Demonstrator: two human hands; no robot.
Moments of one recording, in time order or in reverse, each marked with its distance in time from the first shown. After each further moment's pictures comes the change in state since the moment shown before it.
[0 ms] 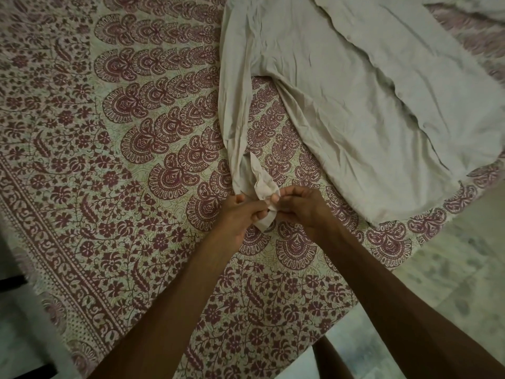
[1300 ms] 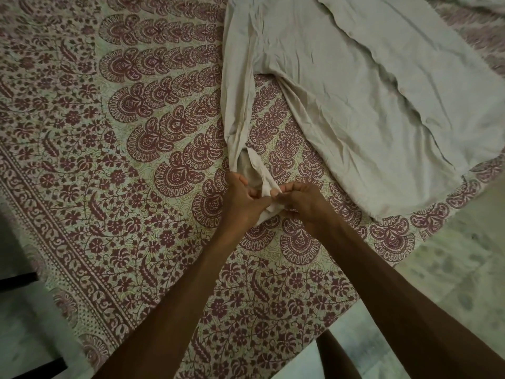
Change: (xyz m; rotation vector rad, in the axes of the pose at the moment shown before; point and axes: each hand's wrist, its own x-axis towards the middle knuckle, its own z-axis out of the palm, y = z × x) left_hand -0.012 0.013 0.000 0.513 0.115 0.337; right_hand -0.001 -0.004 0.010 -0.075 -0.003 0.030
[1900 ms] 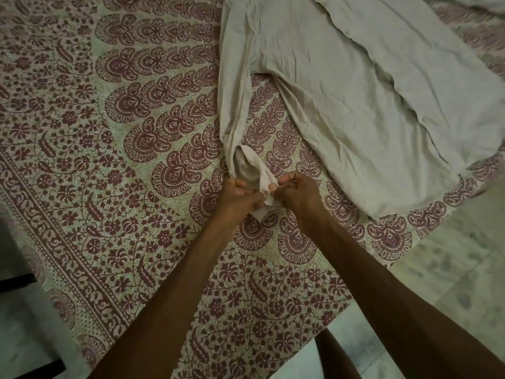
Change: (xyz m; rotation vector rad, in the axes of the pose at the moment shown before) left_hand 0.006 0.003 -0.006 -0.260 -0.077 -0.218; right_hand 0.002 -0.001 0.008 0.060 0.124 -0.128
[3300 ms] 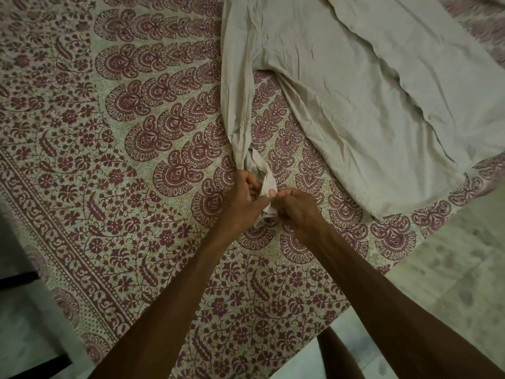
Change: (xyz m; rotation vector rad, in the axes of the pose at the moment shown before) left_hand 0.000 -0.007 0.001 0.308 -0.080 0.359; right_hand -0.010 0.013 0.007 0.149 -0.016 0.166
